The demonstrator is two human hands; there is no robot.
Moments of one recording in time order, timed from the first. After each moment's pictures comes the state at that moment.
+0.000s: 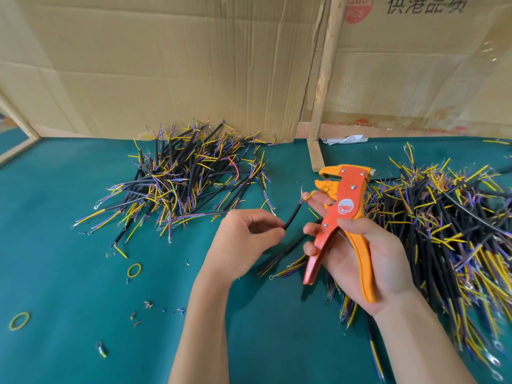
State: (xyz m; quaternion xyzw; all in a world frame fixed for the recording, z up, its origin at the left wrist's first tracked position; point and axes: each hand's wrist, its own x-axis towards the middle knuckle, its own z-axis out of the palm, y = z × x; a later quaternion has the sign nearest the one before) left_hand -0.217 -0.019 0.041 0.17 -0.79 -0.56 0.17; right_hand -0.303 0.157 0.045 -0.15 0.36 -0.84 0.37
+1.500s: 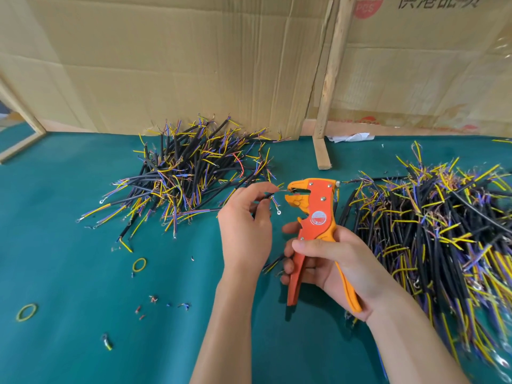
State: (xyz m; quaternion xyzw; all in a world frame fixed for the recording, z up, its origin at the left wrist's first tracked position) left_hand -0.233 -0.001 0.043 0.24 -0.75 -0.47 0.40; right_hand -0.285 0.142 0.048 -0.16 0.47 -0.74 0.45
